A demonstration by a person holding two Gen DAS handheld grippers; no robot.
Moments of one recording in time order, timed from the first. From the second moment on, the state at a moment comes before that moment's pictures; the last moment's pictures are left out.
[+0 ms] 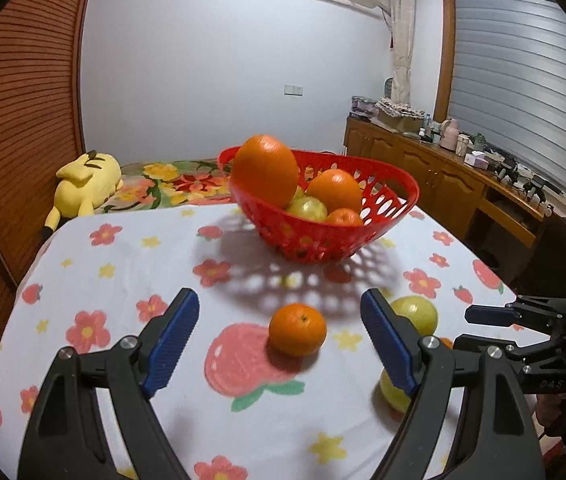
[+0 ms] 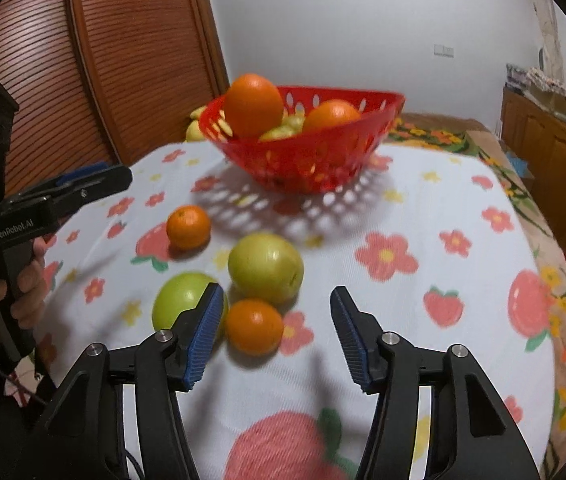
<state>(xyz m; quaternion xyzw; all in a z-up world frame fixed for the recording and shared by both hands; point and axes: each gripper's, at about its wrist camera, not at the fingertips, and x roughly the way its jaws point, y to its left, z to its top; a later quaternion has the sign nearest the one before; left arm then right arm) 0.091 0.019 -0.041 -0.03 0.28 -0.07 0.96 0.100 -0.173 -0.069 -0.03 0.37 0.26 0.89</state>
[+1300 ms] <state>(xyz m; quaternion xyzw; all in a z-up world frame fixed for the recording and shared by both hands) 0.089 -0.057 -0.076 -0.03 0.37 -0.17 0.91 0.094 -0.219 -0.082 0.00 0.38 0.23 0.90</state>
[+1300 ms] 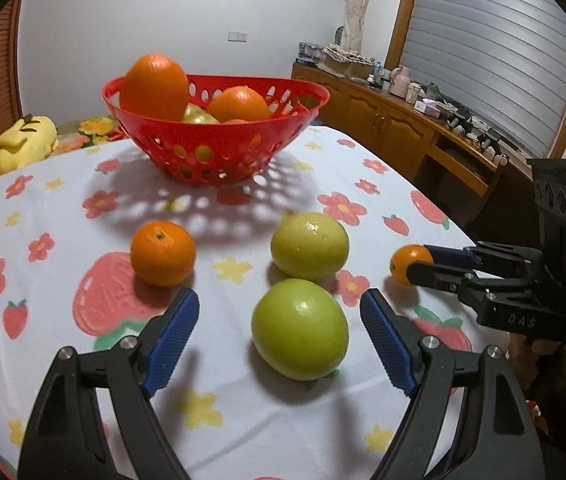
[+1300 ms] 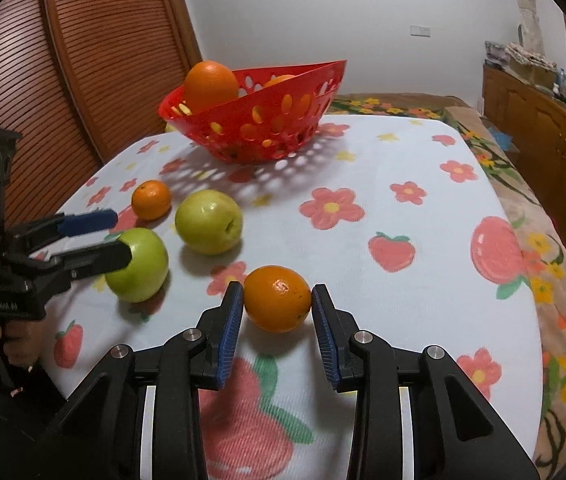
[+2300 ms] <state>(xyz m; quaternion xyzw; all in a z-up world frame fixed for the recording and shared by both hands) 0.090 -0.067 -0.087 -0.05 0.40 -0.21 0.89 0.104 -0.212 -0.086 0.00 0.37 0.21 0.90</state>
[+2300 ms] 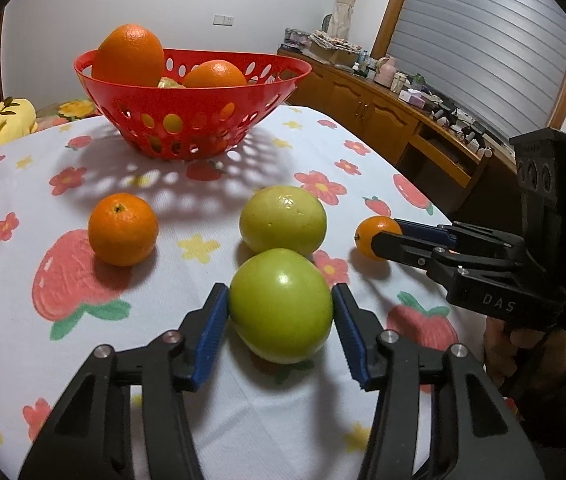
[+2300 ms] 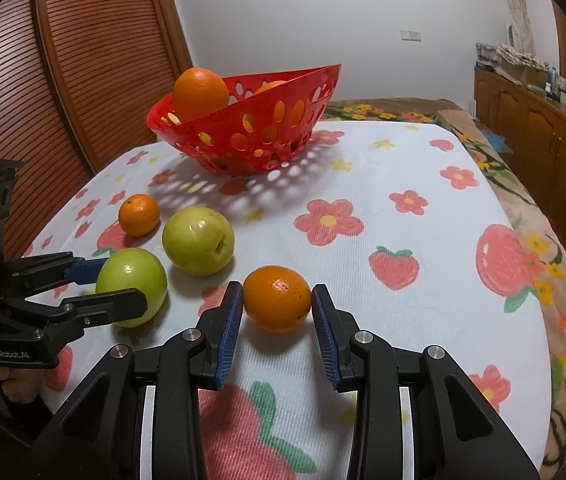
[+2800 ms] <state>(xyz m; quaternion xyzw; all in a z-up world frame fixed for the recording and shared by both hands) 0.091 -0.047 -0.078 -0.04 0.38 -0.16 0.91 0.103 -0.208 -0.088 0.00 0.37 0.22 0.90</state>
